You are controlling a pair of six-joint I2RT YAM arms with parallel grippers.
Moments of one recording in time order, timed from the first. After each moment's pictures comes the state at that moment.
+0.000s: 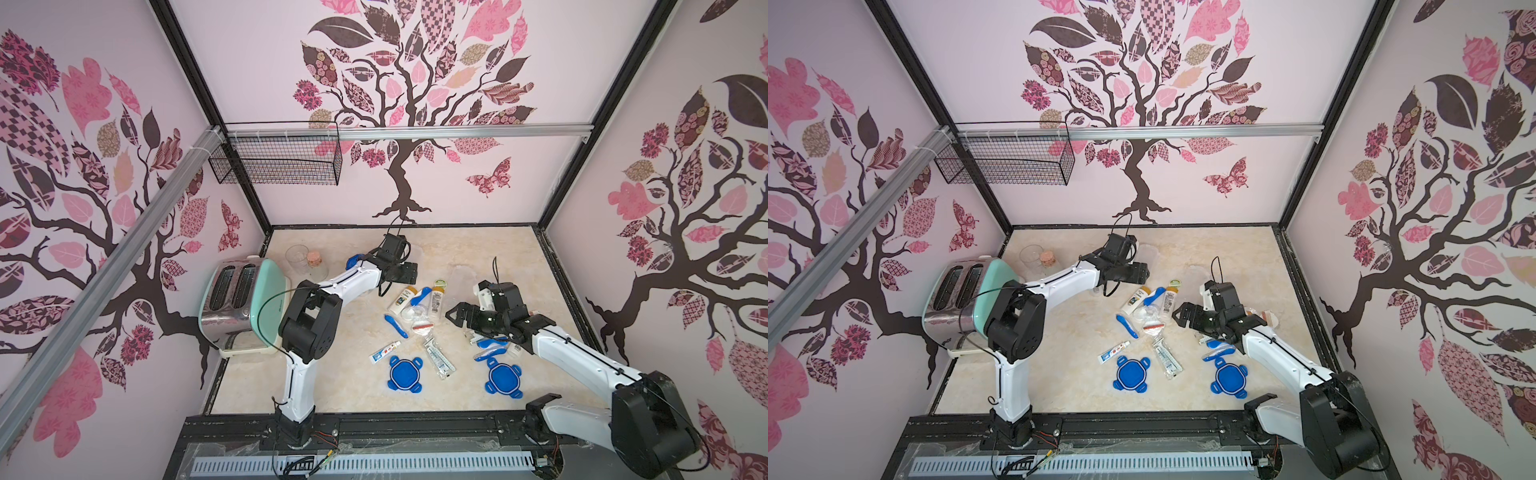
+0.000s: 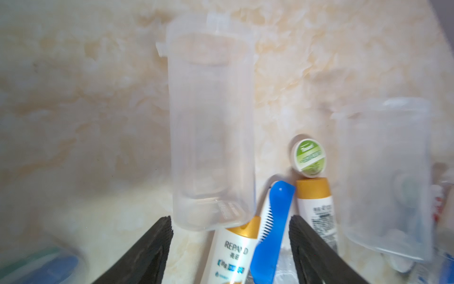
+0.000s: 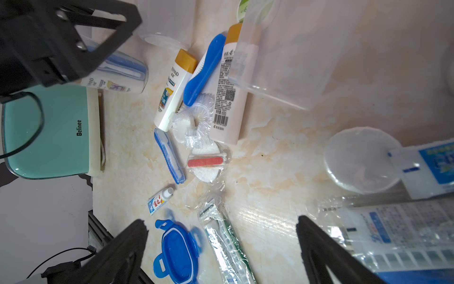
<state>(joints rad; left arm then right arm) -0.55 1.99 1.55 -0.40 0.07 -0.31 0.34 1.19 0.61 -0.23 -0.39 0.66</state>
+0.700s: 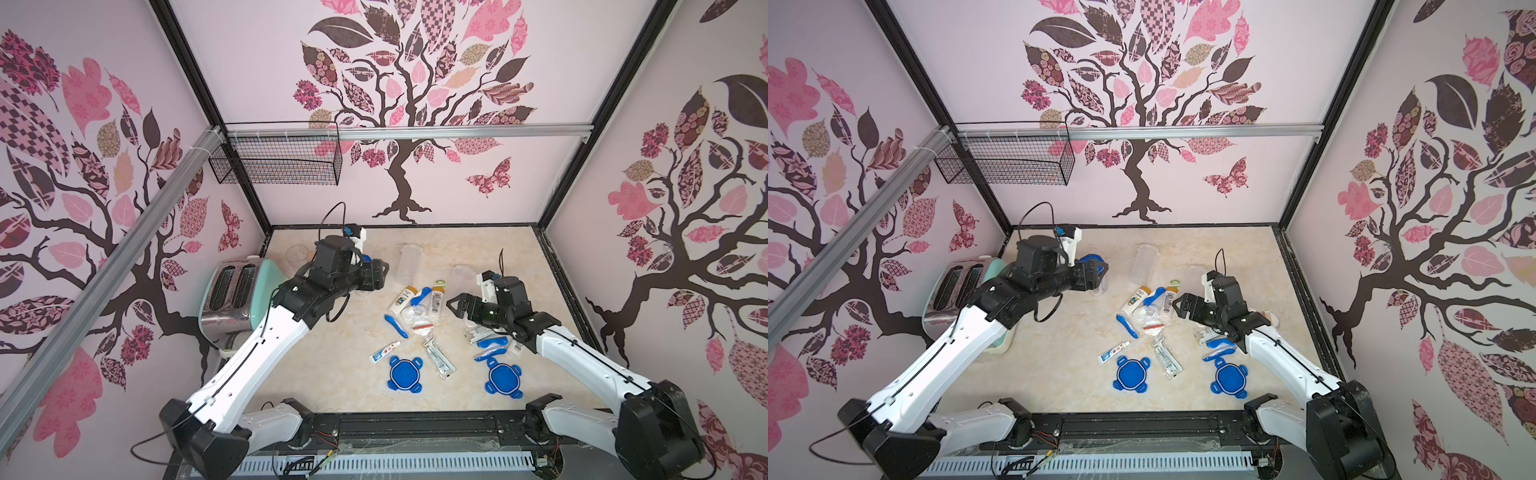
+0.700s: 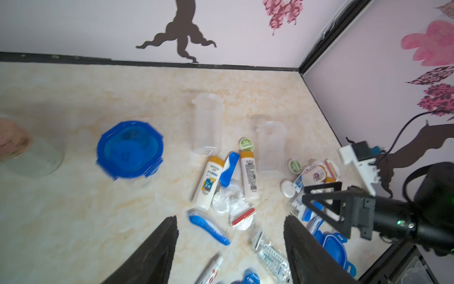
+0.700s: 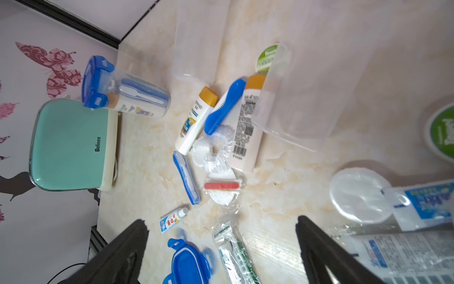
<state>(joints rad) -0.53 1.14 1.25 -0.68 0.00 -0.38 0.36 1.16 0.68 -0.19 -0.34 0.66</state>
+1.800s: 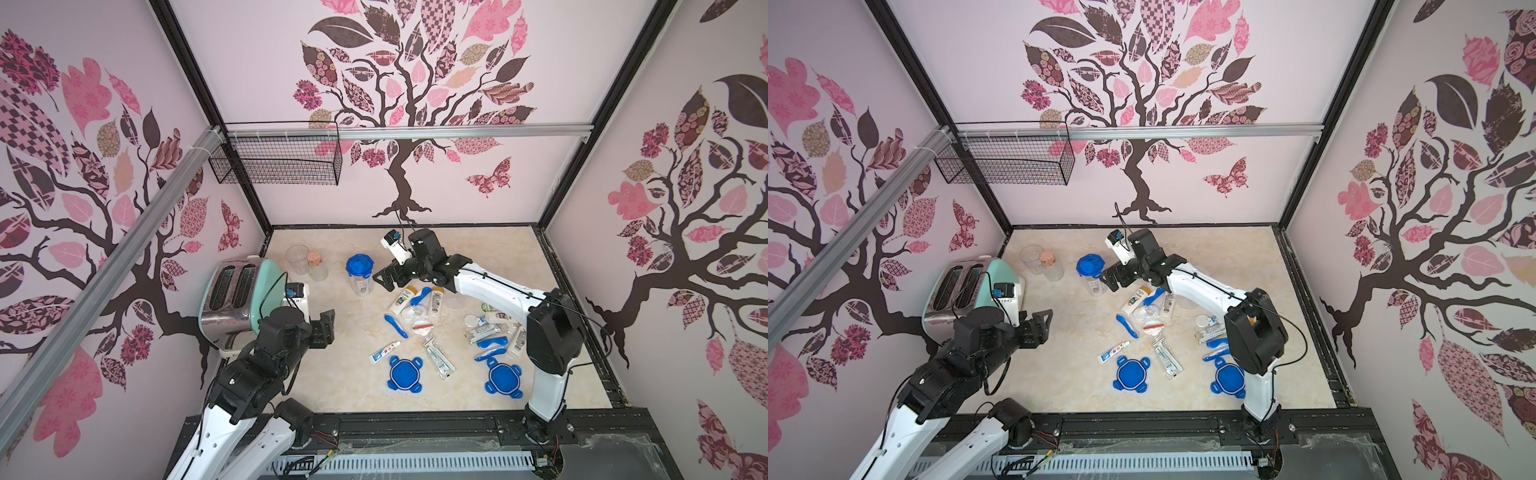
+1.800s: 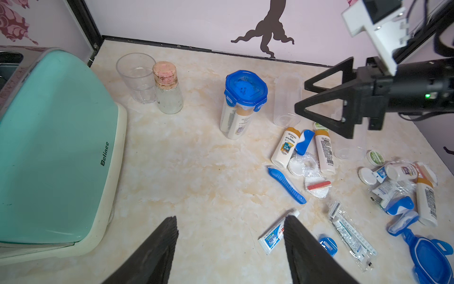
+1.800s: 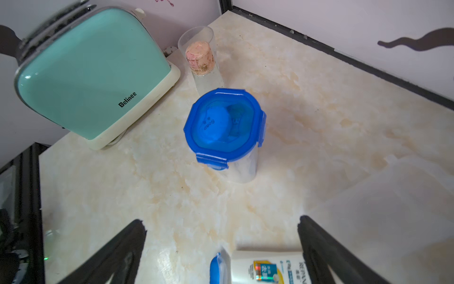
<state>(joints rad) -0.51 0.58 0.89 -0.87 -0.27 -0.35 0.68 1.94 1.60 -0.27 -0.32 -0.01</state>
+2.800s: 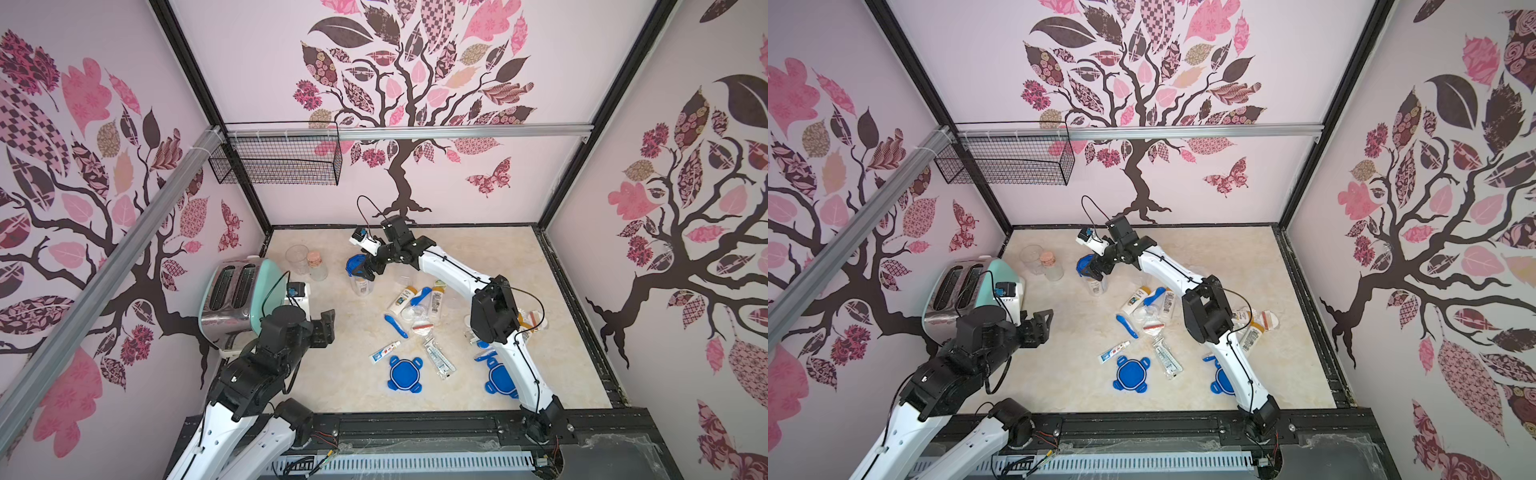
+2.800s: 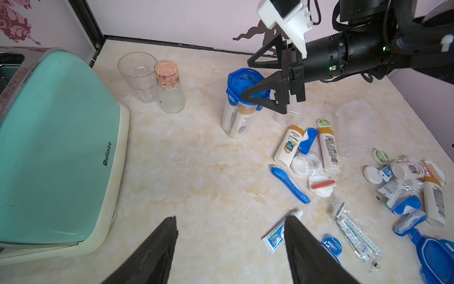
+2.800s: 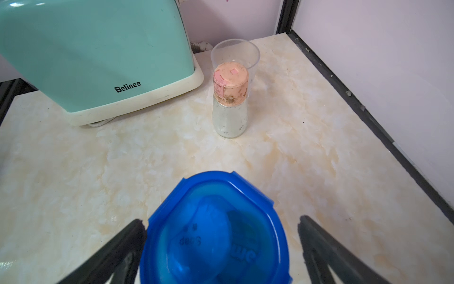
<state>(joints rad) -0.51 0.61 0.89 -0.87 -0.28 -0.34 0.68 2.42 2.25 -0.47 -0.53 -0.36</state>
